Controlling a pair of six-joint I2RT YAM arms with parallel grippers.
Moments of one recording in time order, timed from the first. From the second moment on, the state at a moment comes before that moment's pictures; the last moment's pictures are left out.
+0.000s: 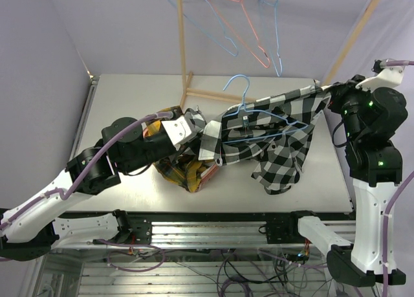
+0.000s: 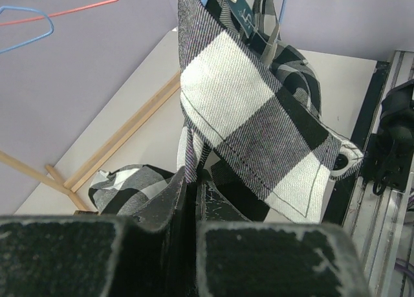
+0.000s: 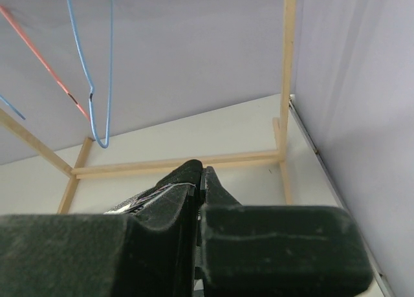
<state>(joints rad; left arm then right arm) -1.08 0.94 1.36 -0.52 -0.07 0.23 0.04 0.97 1.58 -0.65 0.23 0.18</state>
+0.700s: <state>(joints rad) -1.08 0.97 1.36 -0.50 -0.03 0.26 0.04 1.06 1.54 -0.66 0.17 0.18</state>
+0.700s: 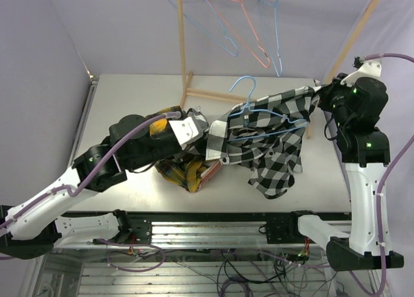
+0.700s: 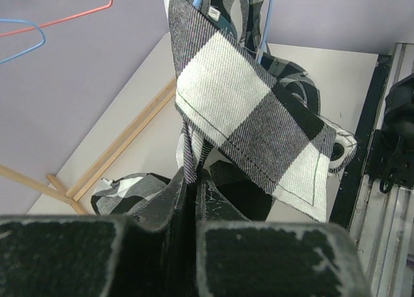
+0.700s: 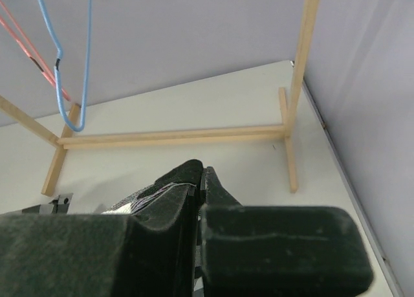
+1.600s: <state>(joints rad) -1.08 1.19 1.48 -0.44 0.03 0.34 0.02 0.80 1.50 -0.75 0.04 0.17</state>
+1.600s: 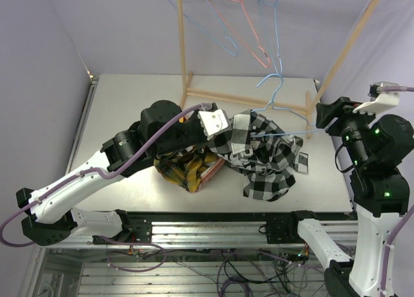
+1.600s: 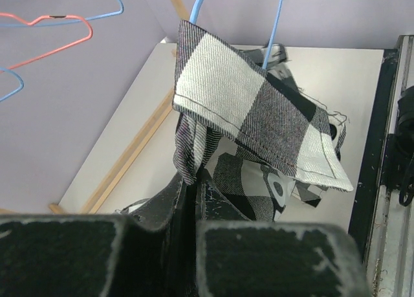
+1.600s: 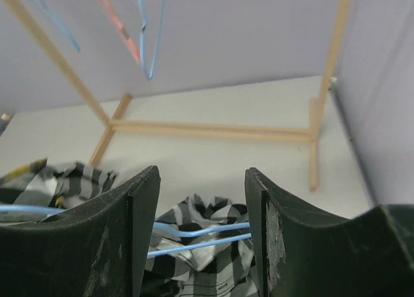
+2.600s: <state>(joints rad) -1.08 1.14 1.45 -0.45 0.12 0.33 0.20 0.71 1.48 -0.93 -0.19 -0.06</state>
